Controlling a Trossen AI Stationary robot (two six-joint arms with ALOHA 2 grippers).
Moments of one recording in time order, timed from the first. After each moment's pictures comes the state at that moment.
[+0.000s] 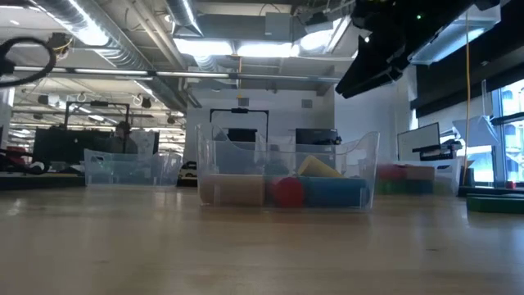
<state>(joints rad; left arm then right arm) -0.85 1.32 0.76 -1.18 0.05 -1.08 0.17 1.25 0.83 -0.33 0.53 0.34</state>
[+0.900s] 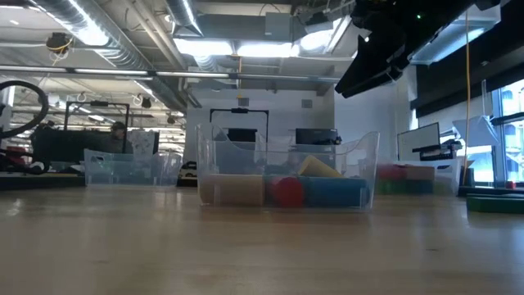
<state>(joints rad) -0.85 1.32 0.57 -0.97 0.13 -1.08 0.17 1.25 0.83 -0.33 0.54 0.34</state>
